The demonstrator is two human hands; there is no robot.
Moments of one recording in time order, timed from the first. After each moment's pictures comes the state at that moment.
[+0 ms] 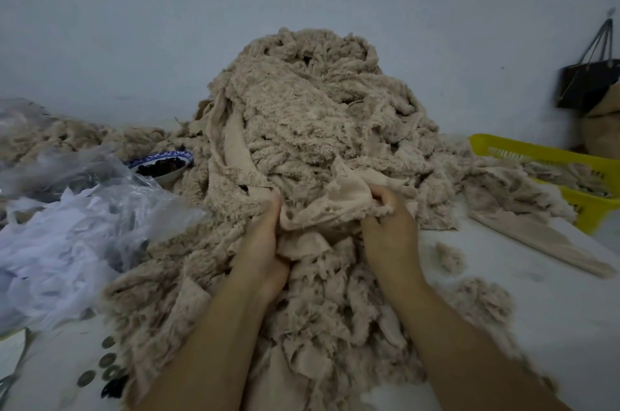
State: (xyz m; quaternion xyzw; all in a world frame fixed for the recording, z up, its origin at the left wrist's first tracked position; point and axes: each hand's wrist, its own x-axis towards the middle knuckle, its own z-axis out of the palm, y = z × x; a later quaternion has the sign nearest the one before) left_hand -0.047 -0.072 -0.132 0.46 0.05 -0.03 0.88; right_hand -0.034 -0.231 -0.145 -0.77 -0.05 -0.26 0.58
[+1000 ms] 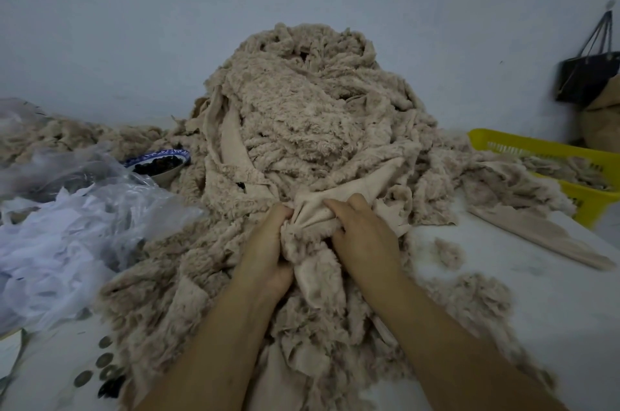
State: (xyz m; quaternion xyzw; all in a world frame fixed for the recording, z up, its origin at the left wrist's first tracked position) left_hand -0.045 -0.082 -0.135 0.44 0.10 -0.04 0.89; right_hand -0.031 -0.218 -0.150 -0.94 -0.11 -0.21 0.23
